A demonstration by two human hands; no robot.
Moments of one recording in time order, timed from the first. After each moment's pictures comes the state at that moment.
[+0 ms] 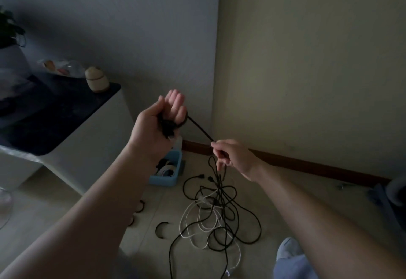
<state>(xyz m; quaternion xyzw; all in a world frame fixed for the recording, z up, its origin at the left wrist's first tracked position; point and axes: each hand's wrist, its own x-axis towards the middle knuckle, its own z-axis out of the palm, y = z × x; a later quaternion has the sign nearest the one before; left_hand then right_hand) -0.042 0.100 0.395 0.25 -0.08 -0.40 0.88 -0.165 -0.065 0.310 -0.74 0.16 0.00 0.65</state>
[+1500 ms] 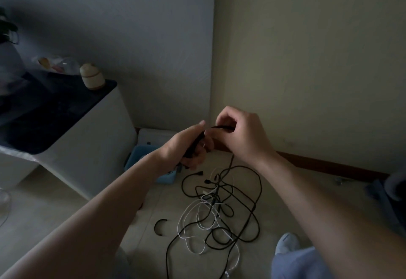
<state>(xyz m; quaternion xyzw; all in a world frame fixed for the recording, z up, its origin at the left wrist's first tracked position) -0.061 0.084 0.352 0.62 -0.31 -0.51 0.52 -0.175 -0.064 0.359 -0.87 0.10 -0.32 0.36</state>
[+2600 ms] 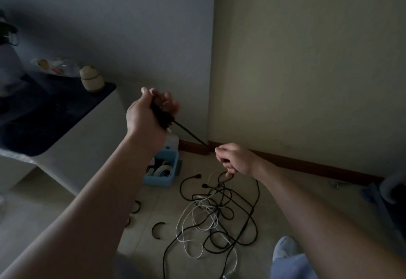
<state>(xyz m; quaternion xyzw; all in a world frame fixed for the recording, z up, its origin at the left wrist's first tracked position) -0.038 0.090 0.405 0.34 -0.07 -0.29 0.89 -0.174 -0.084 0.298 -0.79 0.19 0.06 0.57</state>
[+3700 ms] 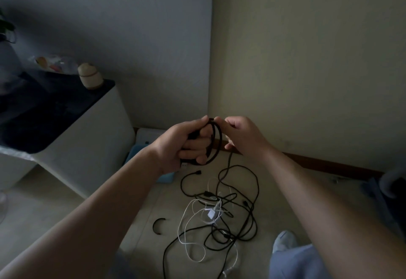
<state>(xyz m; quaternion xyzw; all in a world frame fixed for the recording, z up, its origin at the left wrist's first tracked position) -0.072 0.089 0.376 0.41 -0.26 -0.63 0.60 -0.173 -0.081 0.345 -0.82 0.17 -0.16 0.53</state>
